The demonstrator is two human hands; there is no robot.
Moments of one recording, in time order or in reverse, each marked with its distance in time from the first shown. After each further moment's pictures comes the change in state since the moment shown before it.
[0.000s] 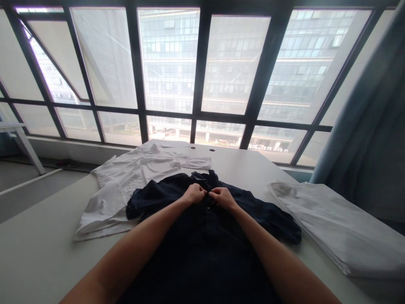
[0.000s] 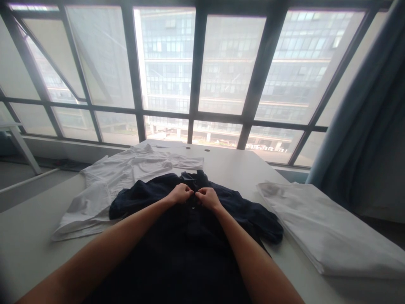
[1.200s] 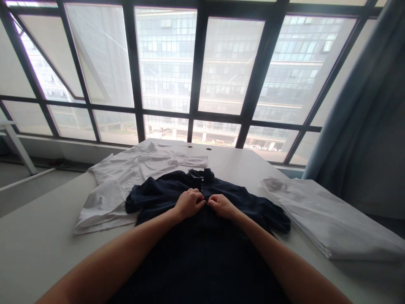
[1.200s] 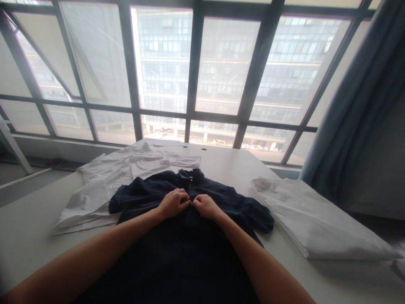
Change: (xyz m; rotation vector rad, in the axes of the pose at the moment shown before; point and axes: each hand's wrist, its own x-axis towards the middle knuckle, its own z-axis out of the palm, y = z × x) left_hand -0.071 -0.008 0.002 0.348 0.165 0.437; right_hand -0.052 0.004 0.001 -0.136 -0.158 -0.059
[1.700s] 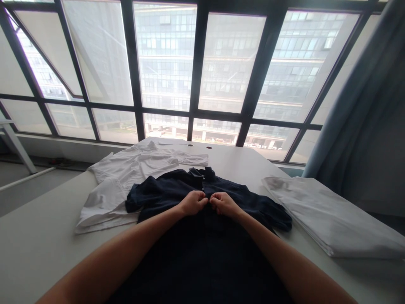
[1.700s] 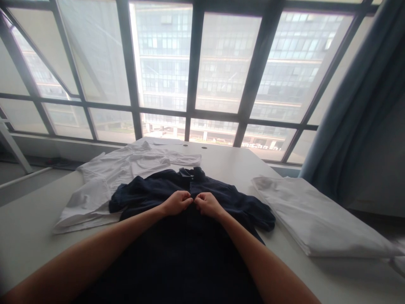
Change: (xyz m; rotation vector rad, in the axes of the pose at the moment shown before) left_hand 0.008 0.001 0.009 -0.603 -0.159 -0.160; right_hand -0.003 -0.002 -0.002 0.179 0.003 0.040
